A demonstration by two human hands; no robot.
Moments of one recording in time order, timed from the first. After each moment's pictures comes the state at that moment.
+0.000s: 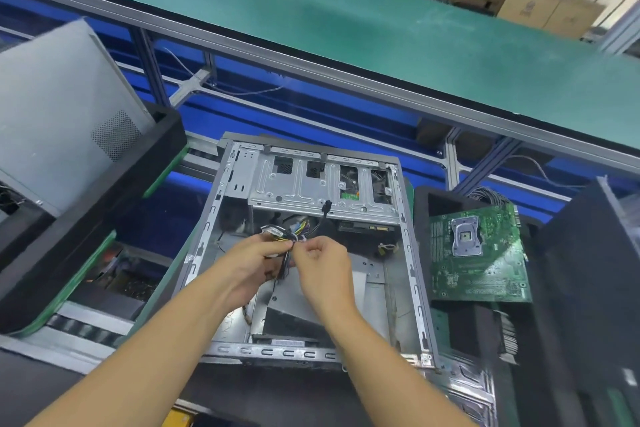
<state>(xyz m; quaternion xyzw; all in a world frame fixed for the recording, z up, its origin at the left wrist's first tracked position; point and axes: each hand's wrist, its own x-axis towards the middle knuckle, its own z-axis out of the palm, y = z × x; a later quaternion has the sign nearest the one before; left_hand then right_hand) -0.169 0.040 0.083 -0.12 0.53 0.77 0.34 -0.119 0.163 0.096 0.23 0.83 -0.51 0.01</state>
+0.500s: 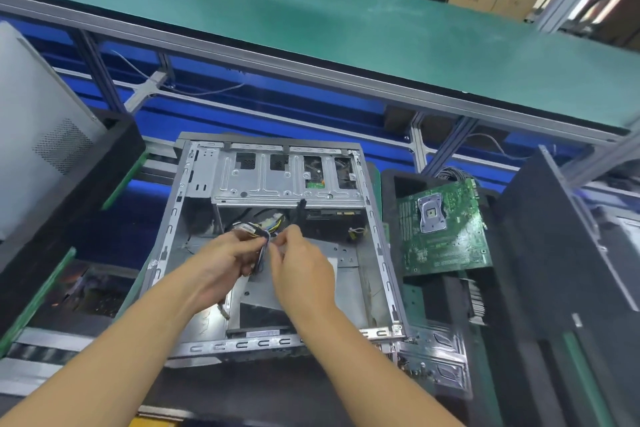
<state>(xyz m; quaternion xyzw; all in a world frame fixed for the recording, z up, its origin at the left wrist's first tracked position) -0.170 0.043 0.074 -0.01 0.59 0.72 0.35 -0.096 0.166 0.101 0.13 0.94 -0.30 -0.06</state>
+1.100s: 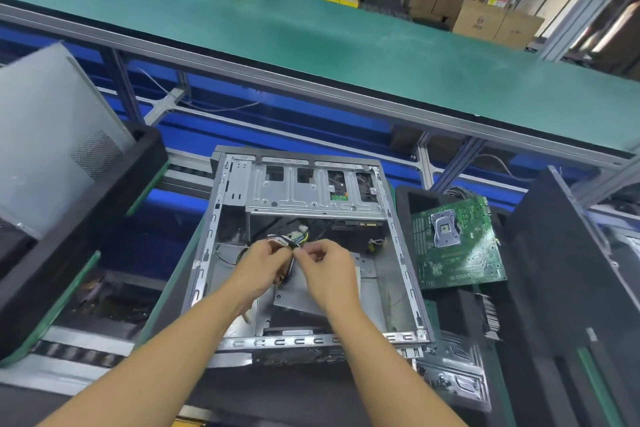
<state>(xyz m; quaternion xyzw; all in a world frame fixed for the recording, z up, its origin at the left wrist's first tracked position) -0.164 0.037 0.066 0.07 0.75 0.61 0.25 -0.101 0.159 0.102 0.24 0.85 -0.46 -0.05</state>
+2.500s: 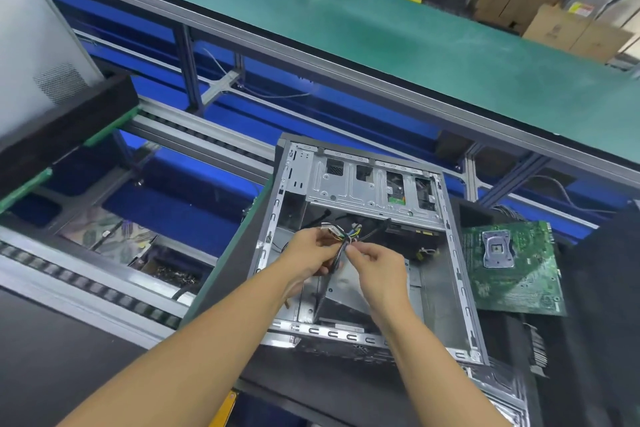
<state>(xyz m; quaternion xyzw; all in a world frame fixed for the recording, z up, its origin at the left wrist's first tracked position) -0.168 0.028 0.066 -0.04 0.65 0.69 0.30 -0.108 0.151 0.095 0.25 0.81 -0.53 -0.05</state>
